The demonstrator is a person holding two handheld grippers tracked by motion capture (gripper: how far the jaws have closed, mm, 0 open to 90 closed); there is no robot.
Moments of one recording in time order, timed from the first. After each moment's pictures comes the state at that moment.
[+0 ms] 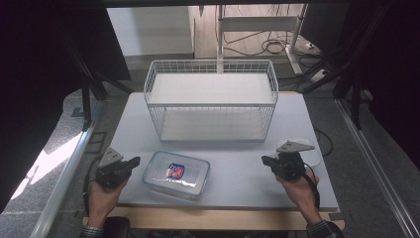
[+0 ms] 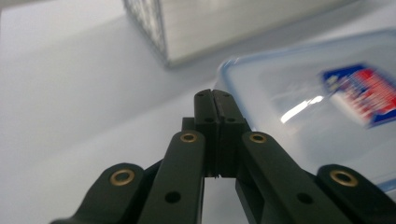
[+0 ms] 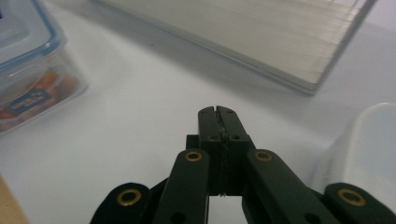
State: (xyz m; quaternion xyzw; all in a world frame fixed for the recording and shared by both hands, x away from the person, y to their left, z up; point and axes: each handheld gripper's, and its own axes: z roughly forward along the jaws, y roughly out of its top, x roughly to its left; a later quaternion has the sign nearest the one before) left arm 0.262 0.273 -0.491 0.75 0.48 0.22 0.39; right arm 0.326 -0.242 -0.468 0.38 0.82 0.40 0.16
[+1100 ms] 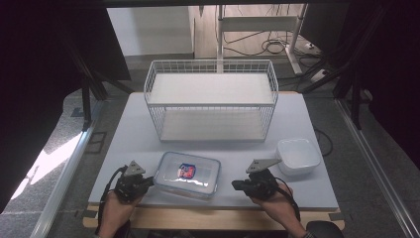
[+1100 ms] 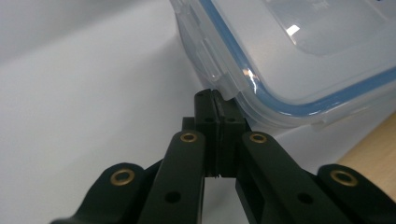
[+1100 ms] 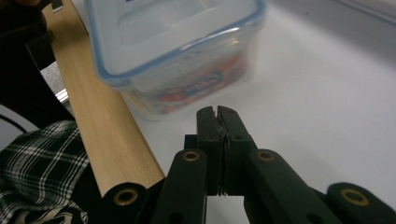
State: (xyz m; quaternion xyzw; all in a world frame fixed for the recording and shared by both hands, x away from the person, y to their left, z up) left arm 0.252 0.218 -0.518 0.81 0.45 0.13 0.34; right arm 0.287 -0.174 -0.487 0.28 0.87 0.40 0.03
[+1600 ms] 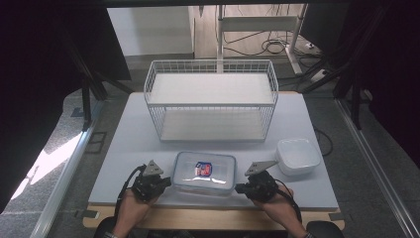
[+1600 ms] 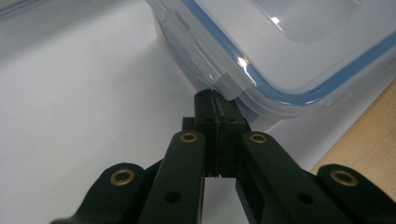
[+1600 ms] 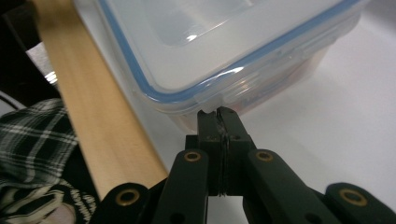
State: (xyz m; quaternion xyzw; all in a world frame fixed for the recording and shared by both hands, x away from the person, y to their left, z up) left arm 0.262 0.177 -0.516 0.83 0.41 0.12 0.35; right arm 0.287 -0.178 -0.495 0.29 0.89 0.36 0.03
